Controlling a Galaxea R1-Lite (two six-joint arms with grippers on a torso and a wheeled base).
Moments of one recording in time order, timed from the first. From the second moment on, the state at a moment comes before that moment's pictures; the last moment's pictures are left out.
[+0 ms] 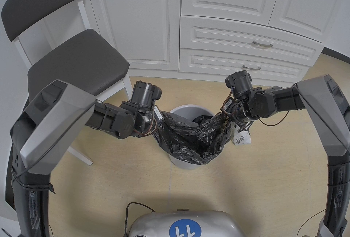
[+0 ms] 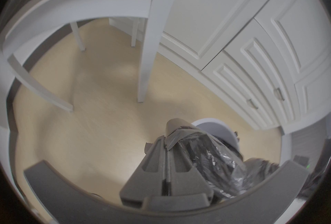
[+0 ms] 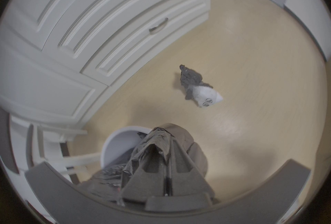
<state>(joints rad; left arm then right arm) -0.50 2.33 -1.53 -0.15 0.32 -0.81 0.42 2.31 -1.69 0.12 -0.35 1.01</state>
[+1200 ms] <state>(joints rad) -0.48 1.99 -0.99 -0.27 0.18 -0.33 0.46 1.84 -0.70 -0.33 -0.42 0.03</state>
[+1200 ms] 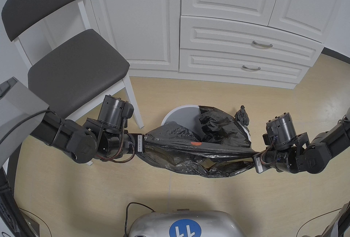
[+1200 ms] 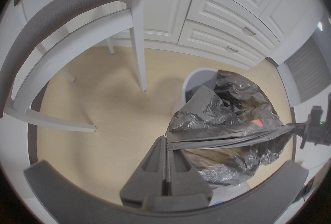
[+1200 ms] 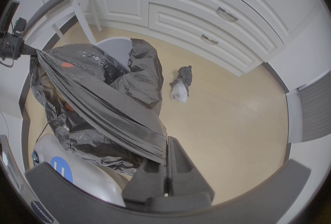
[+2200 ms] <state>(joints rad) -0.45 2.27 -1.20 -0.44 0.25 -0.48 0.46 2.16 -0.92 -0.64 -0.42 0.30</state>
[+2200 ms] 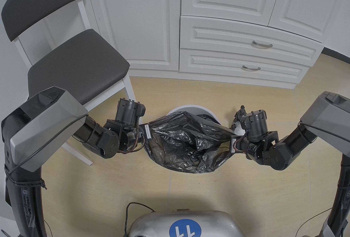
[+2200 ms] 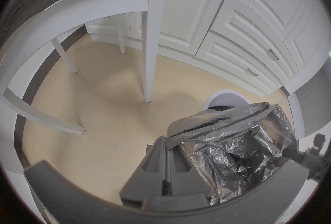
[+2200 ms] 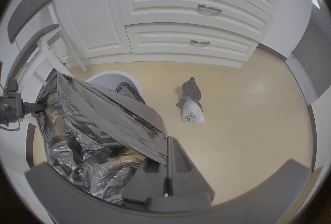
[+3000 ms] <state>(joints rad) -0.48 2.33 -1.29 -0.42 0.25 -0.44 0.38 2.30 -0.99 -0.80 -0.42 0.30</state>
